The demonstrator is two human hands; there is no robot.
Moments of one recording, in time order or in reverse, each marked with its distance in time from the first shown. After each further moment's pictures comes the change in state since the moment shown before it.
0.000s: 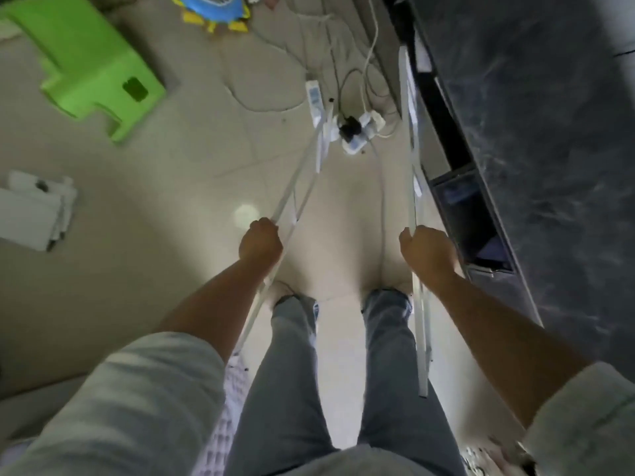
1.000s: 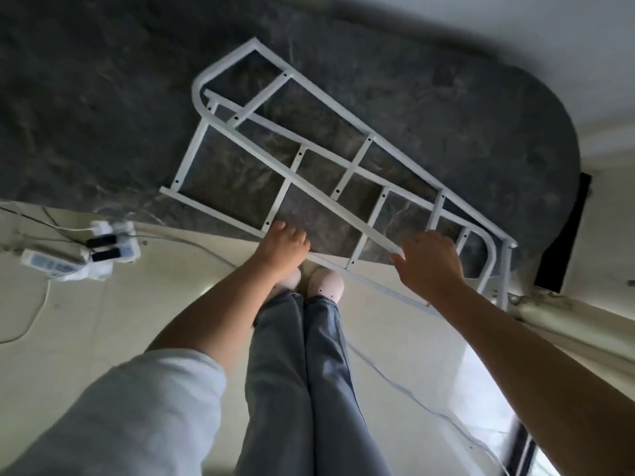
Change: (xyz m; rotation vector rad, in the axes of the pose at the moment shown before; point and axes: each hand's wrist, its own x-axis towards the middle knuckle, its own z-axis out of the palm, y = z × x) left_hand -0.002 0.472 0.226 1.237 -0.073 1.670; right_hand 0.019 0.412 0.068 0.162 -0.065 0.448
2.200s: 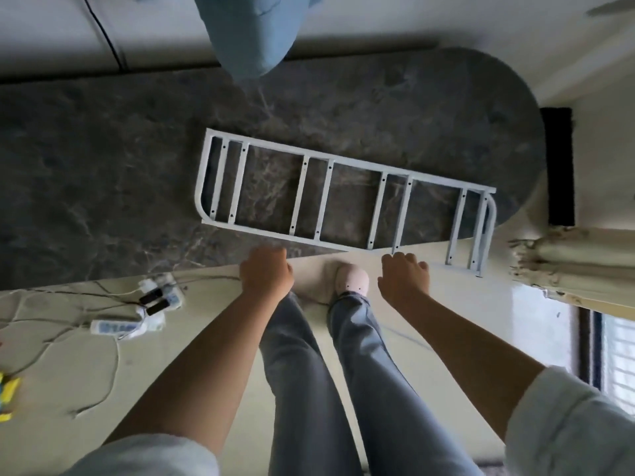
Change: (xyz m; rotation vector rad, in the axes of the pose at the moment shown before) left_hand -0.068 -0.031 -0.071 -0.399 -0.174 -0.474; right_hand -0.040 -0.070 0.019 0.322 -0.144 0.357
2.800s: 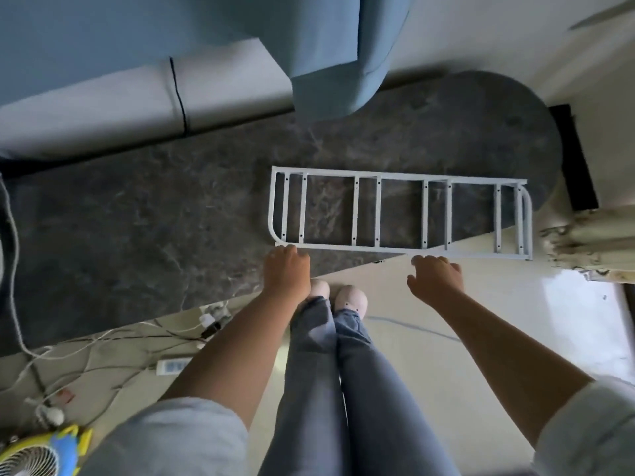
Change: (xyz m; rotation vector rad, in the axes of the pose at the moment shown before) left_hand -0.018 -0.106 -0.064 0.320 0.071 0.279; right_hand -0.049 -0.085 -0.033 0.160 0.030 0.153
